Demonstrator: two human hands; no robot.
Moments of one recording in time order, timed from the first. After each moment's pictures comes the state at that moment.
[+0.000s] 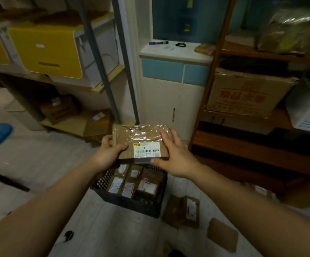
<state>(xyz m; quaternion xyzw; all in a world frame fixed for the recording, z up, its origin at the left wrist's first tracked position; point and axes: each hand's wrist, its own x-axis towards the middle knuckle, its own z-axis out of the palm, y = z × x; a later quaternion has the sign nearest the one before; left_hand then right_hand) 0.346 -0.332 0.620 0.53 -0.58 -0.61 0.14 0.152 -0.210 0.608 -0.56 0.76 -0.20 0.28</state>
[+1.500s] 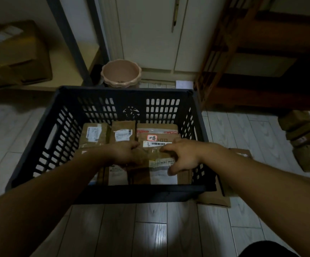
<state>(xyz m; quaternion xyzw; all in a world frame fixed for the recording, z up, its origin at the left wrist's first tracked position) 0.320 -0.552 -0.011 0.34 -0.77 -0.47 -0.28 0.172 -0.390 0.000 -0.54 0.76 0.09 0.35</state>
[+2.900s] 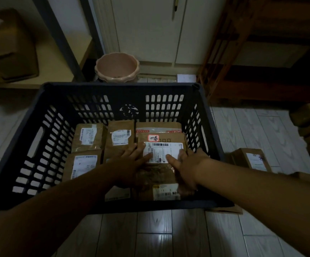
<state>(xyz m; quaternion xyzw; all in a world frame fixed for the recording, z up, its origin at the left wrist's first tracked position) 0.313 -0.560 -0.099 0.05 -0.95 -0.04 -0.30 0.180 -0.399 -0.058 -0.52 0.71 0.38 0.27</state>
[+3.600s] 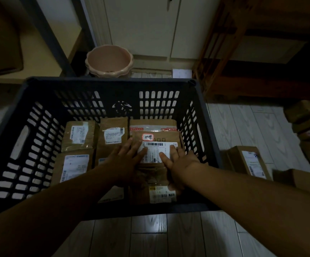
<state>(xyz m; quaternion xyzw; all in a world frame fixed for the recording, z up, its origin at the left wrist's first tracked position) 0.302 -0.555 -0.118 0.08 -0.96 0.00 -0.29 0.182 -0.404 -0.082 -0.50 0.73 0.35 0.30</state>
